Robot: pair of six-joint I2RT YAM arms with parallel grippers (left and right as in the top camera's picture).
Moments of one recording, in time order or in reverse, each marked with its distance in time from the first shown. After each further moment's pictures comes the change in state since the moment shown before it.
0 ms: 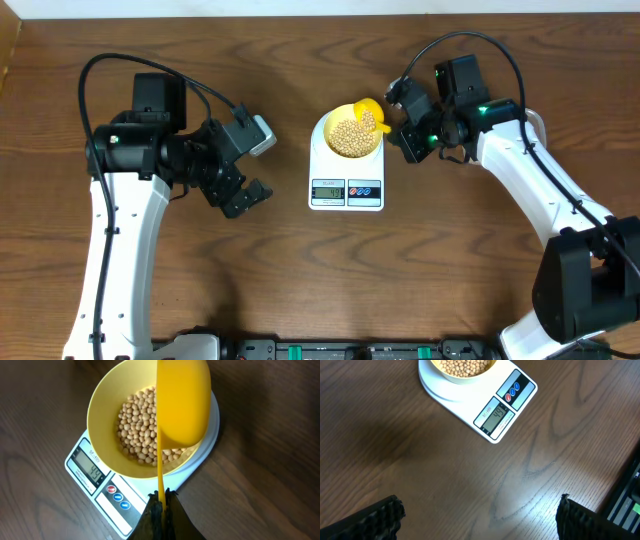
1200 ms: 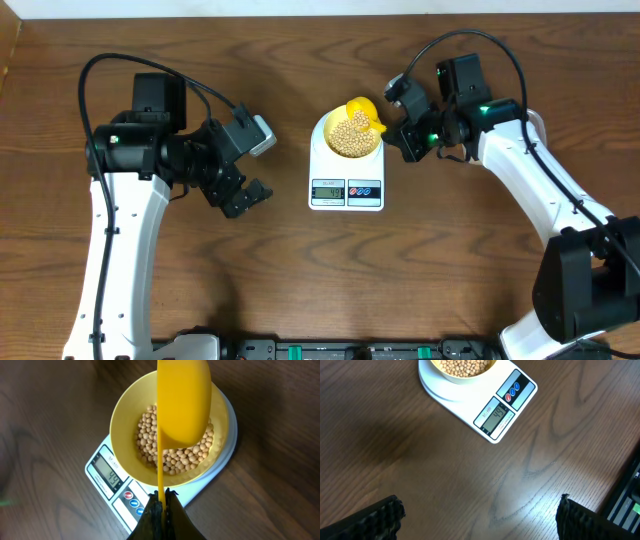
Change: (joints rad) left arm 0.000 0.000 0.000 0.000 0.000 0.000; right arm -0.007 0.000 0.000 0.017 -0.099 0.015
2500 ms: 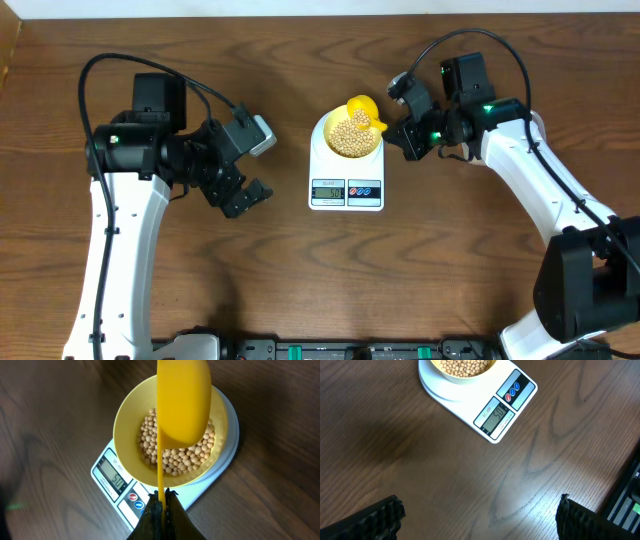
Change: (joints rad) left arm 0.000 0.000 0.000 0.000 0.000 0.000; right arm -0.014 0.000 0.000 0.004 -0.030 0.027
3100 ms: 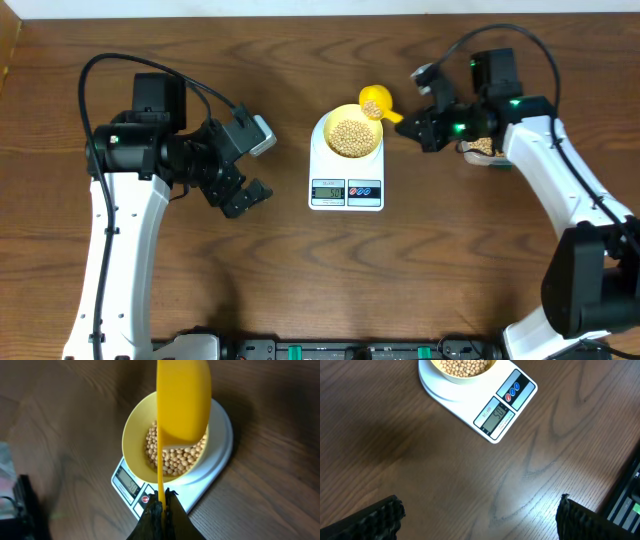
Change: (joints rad) left arm 0.000 0.000 0.000 0.000 0.000 0.000; right arm -0.132 0.000 0.000 -0.001 -0.194 0.062
